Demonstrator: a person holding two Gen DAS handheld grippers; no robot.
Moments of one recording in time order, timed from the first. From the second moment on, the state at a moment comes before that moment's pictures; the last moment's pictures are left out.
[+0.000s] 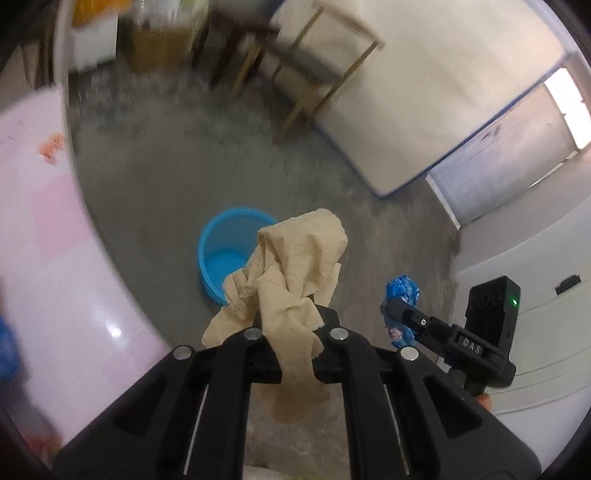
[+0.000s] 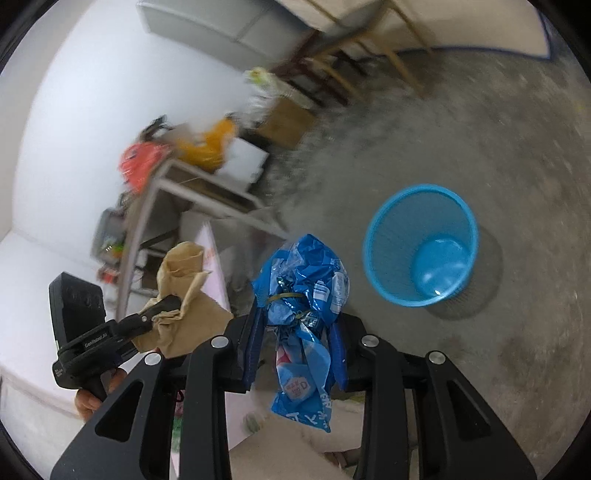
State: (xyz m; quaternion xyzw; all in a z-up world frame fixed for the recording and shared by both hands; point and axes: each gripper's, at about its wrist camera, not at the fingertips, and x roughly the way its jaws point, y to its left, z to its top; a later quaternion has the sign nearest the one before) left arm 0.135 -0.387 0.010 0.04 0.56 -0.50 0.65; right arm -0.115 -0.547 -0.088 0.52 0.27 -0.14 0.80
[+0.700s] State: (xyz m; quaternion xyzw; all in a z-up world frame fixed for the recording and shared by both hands) left arm 0.183 -0.539 -0.141 0.06 0.68 -0.41 0.61; right arm -0.026 -0.679 -0.255 0.60 0.33 -0.23 0.69
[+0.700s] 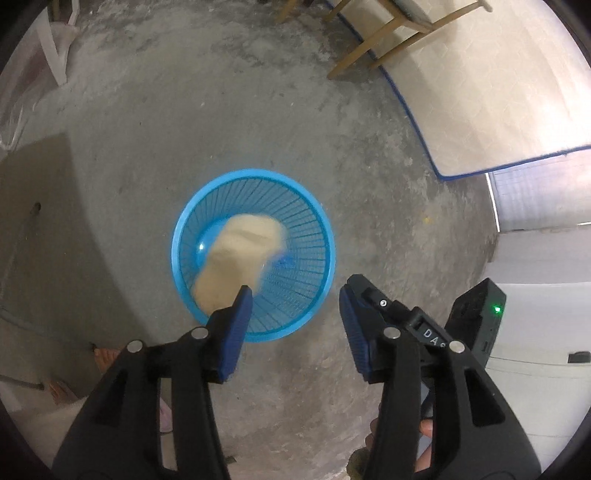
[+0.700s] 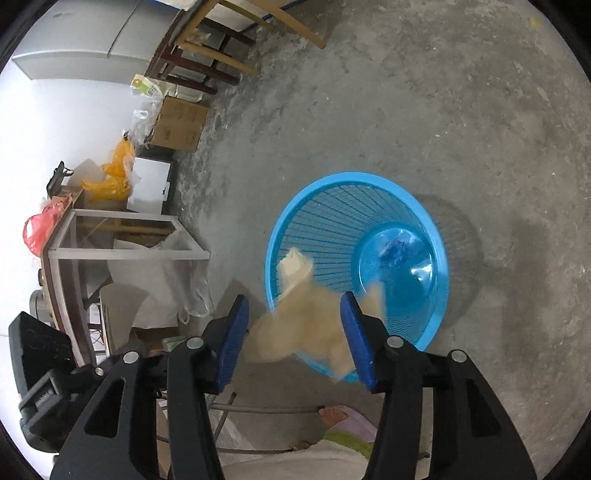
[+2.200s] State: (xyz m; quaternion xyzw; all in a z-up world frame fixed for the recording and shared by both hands) left arm 0.061 -0.040 0.061 -0.05 0.37 -0.31 0.88; right arm 0.003 -0.306 0.050 0.08 0.30 -0.20 0.93
